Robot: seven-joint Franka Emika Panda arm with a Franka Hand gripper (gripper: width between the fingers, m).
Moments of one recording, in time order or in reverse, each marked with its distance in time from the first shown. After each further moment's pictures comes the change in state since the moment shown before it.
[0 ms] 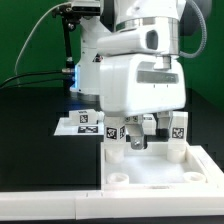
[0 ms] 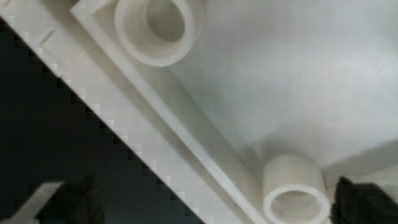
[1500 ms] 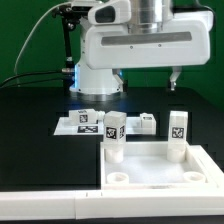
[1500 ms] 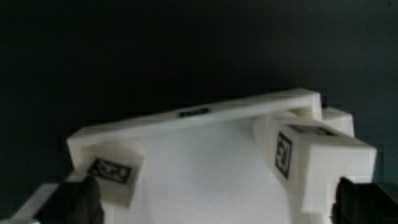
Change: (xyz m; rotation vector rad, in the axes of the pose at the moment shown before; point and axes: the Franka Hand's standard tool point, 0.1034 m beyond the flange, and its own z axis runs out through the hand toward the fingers) arm -0.072 -0.117 -0.083 0.195 -0.372 1.044
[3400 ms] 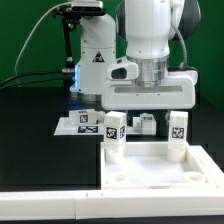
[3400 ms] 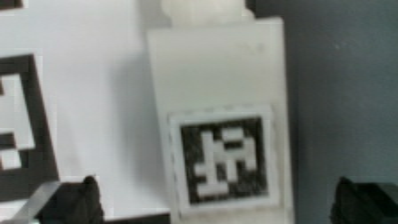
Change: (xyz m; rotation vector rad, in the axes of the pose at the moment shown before) arm -0.097 -0.002 0.130 -0.022 0.008 -0.042
